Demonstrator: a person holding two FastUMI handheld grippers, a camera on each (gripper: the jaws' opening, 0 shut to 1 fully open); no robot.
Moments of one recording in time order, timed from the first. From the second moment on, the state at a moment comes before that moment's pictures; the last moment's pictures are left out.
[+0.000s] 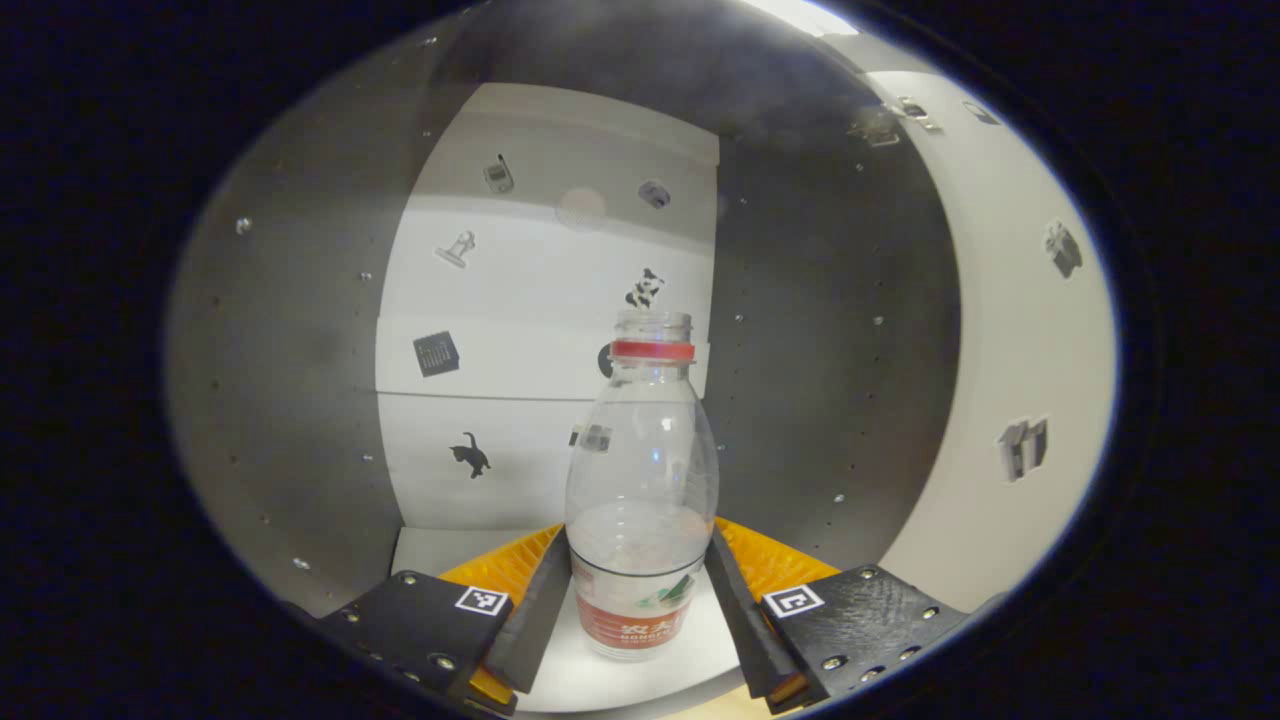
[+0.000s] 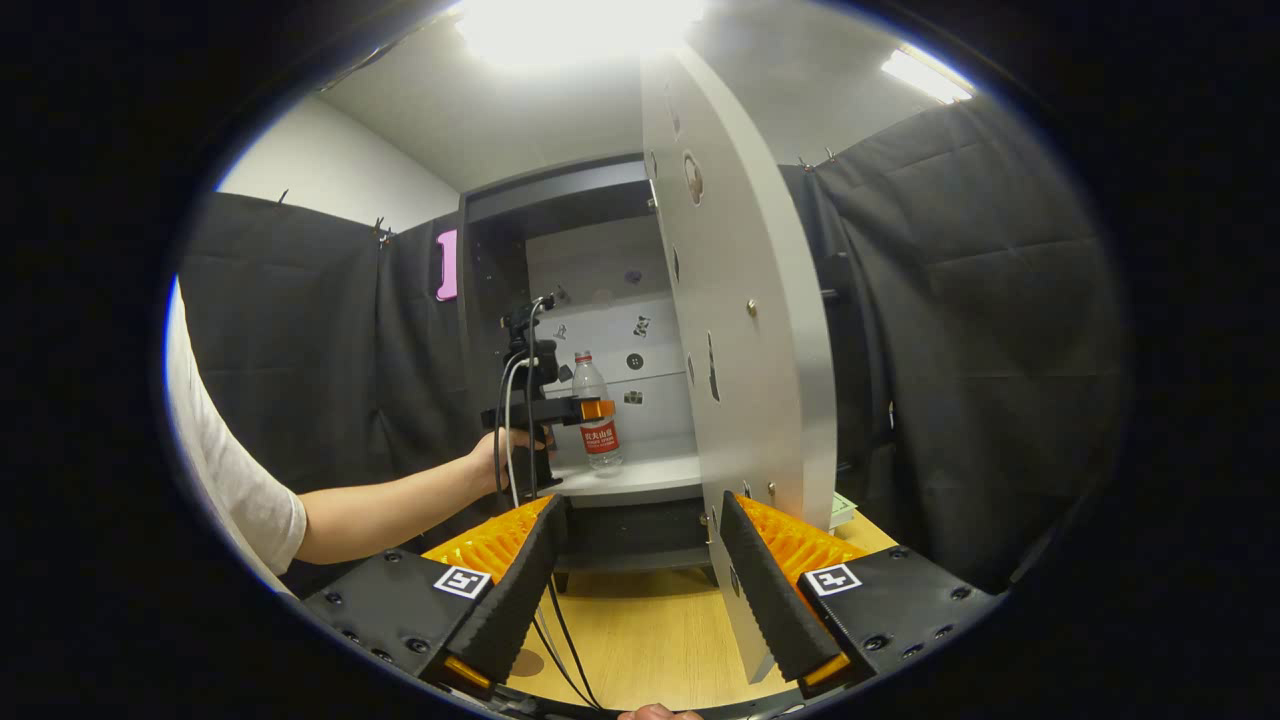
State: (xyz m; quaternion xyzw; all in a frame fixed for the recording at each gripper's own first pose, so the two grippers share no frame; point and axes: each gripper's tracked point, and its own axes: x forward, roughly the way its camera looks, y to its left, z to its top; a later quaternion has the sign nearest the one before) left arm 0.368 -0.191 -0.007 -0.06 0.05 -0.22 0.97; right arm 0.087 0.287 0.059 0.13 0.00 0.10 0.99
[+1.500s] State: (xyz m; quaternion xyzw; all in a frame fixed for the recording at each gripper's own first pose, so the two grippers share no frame) left arm 0.012 -0.039 -0.245 -0.01 0.09 -0.13 0.99; right arm 0.078 0.151 0.067 0.16 -0.02 0.00 0.99
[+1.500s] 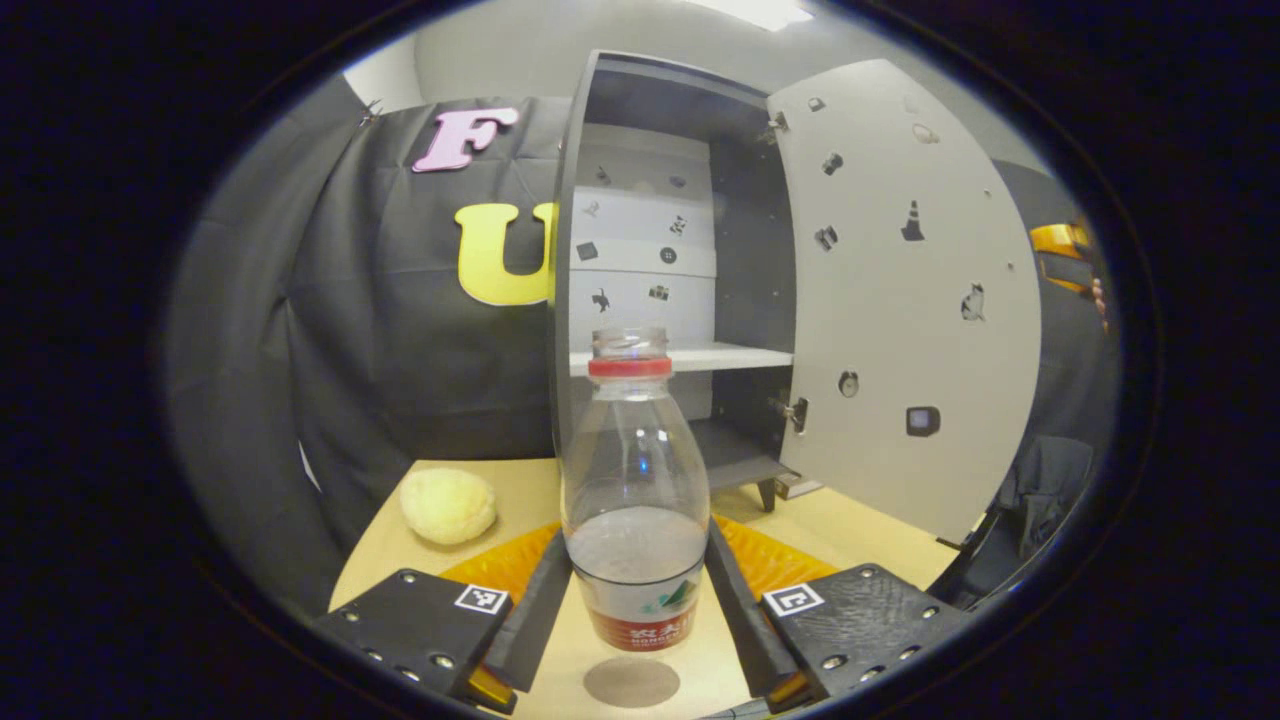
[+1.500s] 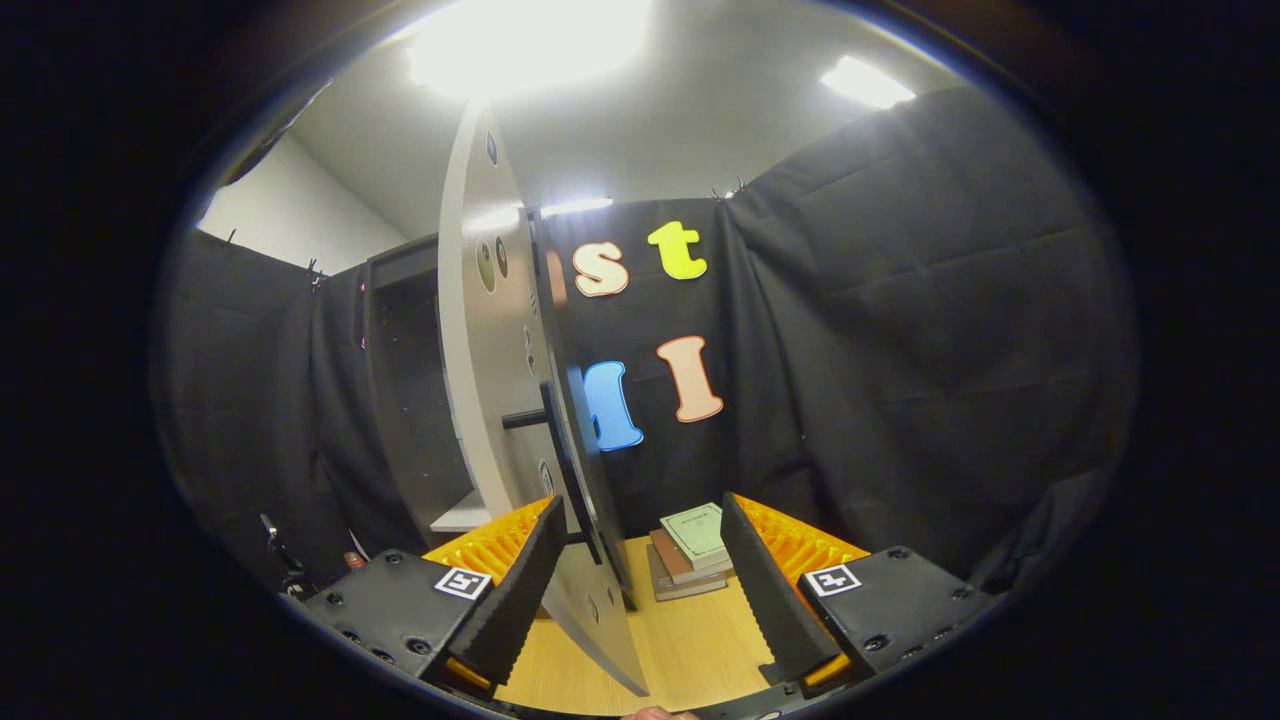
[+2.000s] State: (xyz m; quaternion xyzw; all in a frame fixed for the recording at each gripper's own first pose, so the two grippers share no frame) left arm 0.006 -0.037 -0.334 -0.01 0.12 -0.10 0.99; right arm 0.092 0.152 0.059 0.20 0.00 -0.01 0.98
